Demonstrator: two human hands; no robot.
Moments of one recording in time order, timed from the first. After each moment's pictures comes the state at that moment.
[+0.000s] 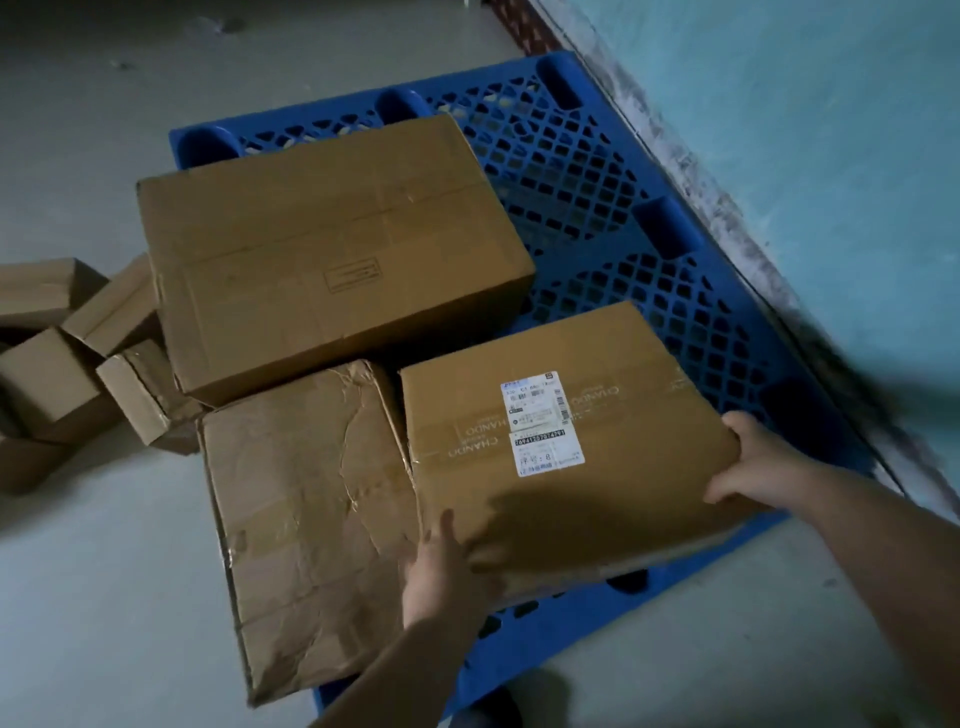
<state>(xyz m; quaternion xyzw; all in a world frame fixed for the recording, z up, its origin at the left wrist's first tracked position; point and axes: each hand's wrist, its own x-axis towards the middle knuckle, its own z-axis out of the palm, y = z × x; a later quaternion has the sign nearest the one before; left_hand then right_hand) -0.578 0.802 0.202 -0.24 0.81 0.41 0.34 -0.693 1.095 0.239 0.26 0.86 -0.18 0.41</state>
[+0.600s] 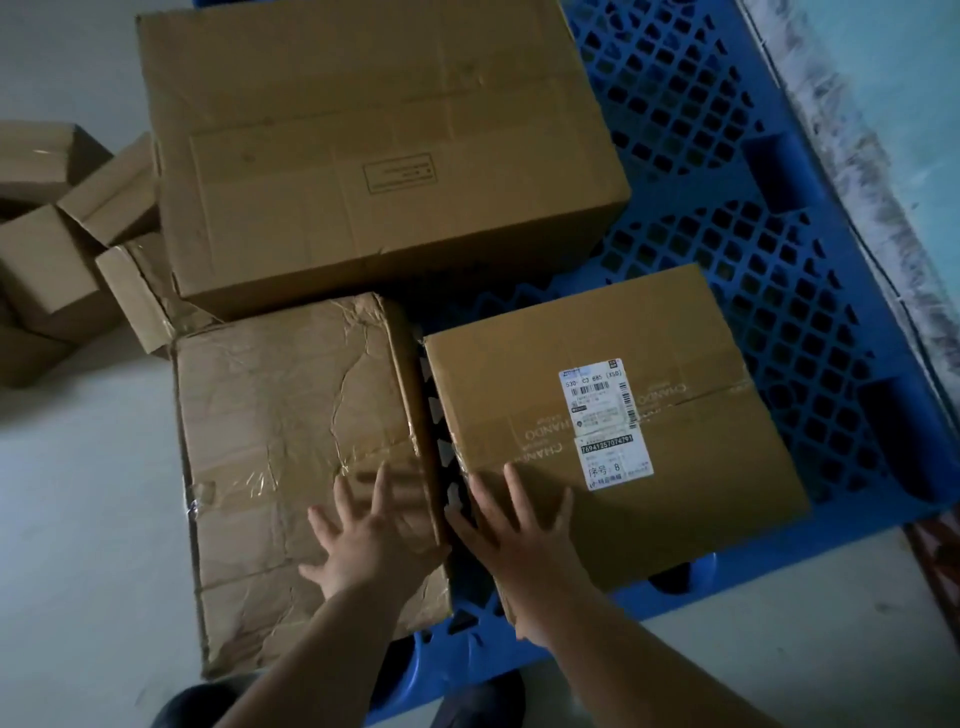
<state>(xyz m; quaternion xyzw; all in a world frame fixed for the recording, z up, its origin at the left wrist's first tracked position) -0.564 0.721 0.098 -0.31 0.84 0.22 0.39 -0.584 0.886 0.093 -0.33 0.85 0.04 0.40</state>
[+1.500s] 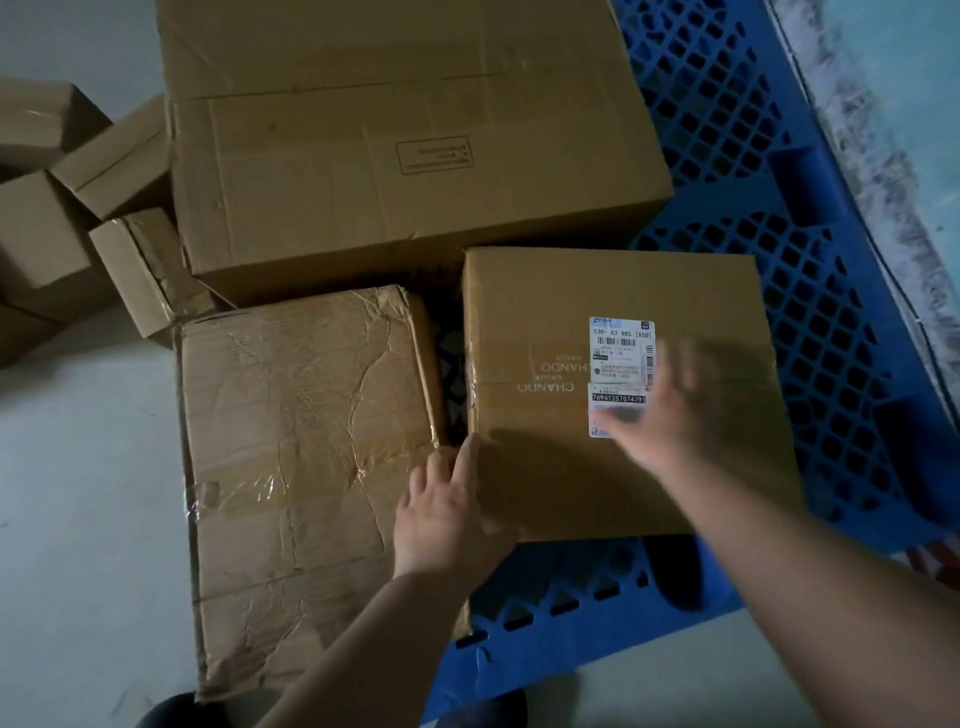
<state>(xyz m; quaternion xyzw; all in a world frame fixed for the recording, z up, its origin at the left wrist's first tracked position) -0.591 0.742 0.089 -0.14 0.91 0.29 0.25 -0.719 0.937 0.090 0.08 0.98 -0.04 0.20</state>
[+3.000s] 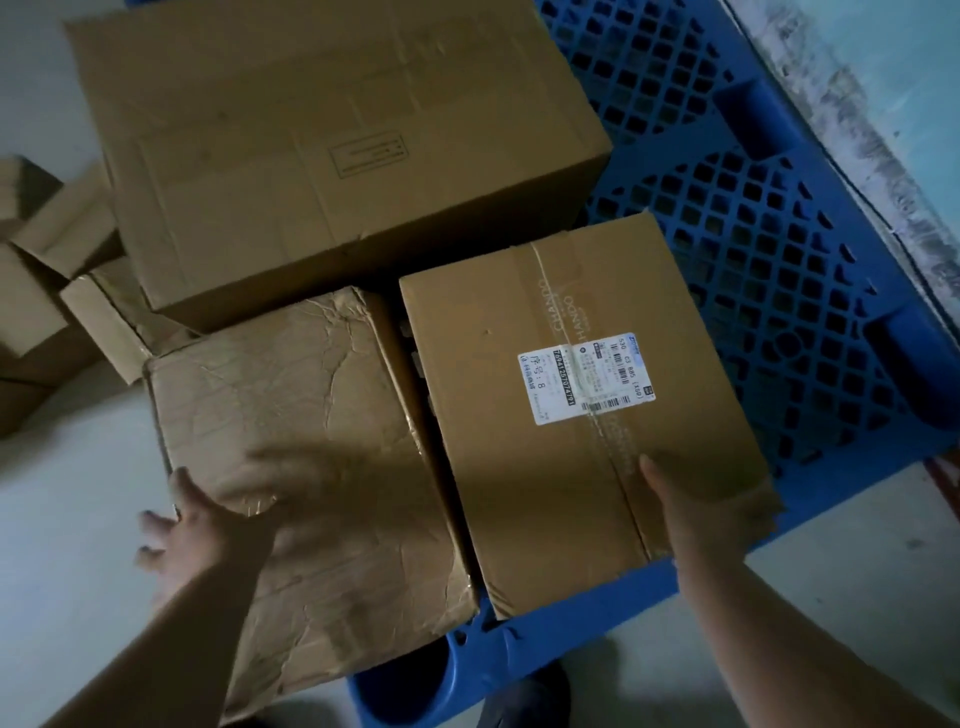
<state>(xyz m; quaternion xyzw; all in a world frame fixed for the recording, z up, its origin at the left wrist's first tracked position) -0.568 0.595 0.078 -0.52 0.80 0.21 0.20 -0.596 0.959 0.086 0.59 0.73 -0.34 0.09</state>
